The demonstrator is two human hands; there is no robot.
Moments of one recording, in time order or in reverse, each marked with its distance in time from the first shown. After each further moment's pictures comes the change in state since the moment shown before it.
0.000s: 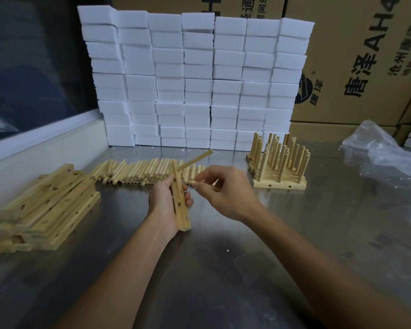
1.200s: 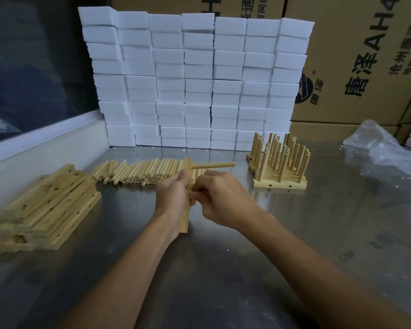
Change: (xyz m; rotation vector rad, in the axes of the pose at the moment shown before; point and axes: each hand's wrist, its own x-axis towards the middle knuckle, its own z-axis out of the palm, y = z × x) left_hand -0.005 -0.007 0.007 0.360 -0.045 0.278; right_hand -0.006 -0.017 0.001 -0.356 -0.142 -0.267
